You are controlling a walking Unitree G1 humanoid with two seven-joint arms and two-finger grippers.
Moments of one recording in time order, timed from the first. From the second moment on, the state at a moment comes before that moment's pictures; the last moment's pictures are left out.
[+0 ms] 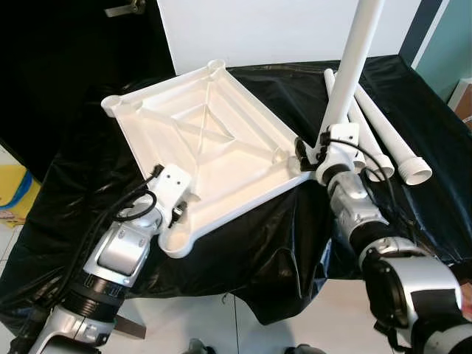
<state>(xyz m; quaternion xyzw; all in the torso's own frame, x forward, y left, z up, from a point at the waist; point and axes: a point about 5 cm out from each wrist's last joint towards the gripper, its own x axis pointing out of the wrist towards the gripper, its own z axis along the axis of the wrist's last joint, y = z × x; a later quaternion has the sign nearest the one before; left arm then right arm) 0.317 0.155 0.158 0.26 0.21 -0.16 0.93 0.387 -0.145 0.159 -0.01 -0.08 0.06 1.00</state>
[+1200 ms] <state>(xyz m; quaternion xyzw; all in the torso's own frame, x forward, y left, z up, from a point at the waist) 0.339 0.197 0.193 0.34 0.15 -0.14 0.92 0.311 -0.142 0.120 0.02 -0.11 0.02 0.99</state>
